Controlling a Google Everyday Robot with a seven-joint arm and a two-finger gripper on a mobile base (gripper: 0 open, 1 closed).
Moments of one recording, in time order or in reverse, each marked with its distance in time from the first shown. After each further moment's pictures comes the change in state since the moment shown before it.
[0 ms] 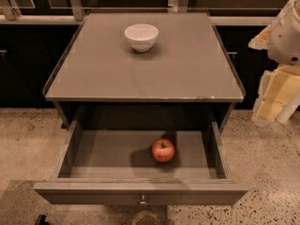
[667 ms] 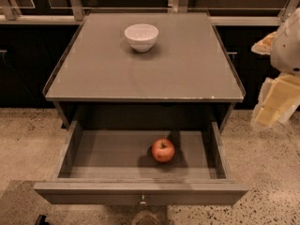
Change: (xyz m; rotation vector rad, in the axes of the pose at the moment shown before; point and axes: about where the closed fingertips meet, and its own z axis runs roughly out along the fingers) arm 0.006 0.003 0.009 0.031 -0.047 0.030
